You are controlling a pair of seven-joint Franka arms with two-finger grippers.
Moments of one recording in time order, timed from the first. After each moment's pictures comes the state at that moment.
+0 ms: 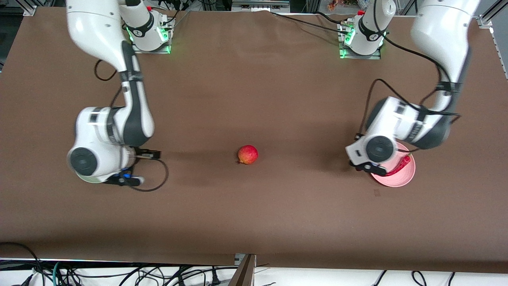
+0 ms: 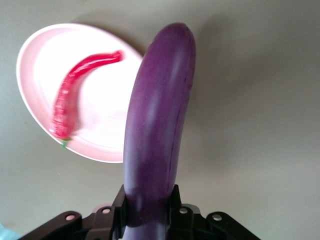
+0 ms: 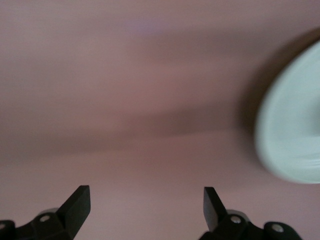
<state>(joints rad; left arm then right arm) 0.10 0.58 -0.33 -1.60 0.42 1.66 0.05 0.66 0.74 -0.55 -1.40 0.42 1.73 0.20</state>
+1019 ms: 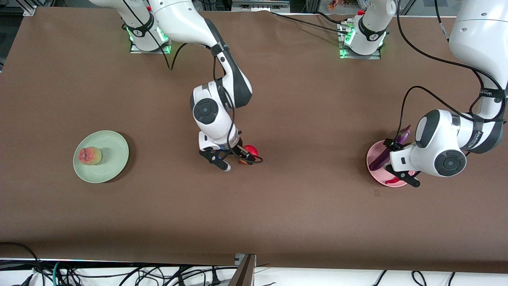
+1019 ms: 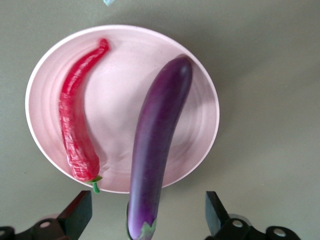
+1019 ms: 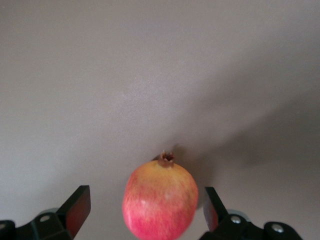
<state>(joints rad) 0.28 0.62 -0.36 -1.60 0.33 1.78 0.35 1.00 0.86 -0.46 -1.40 0.61 2.36 0.94</state>
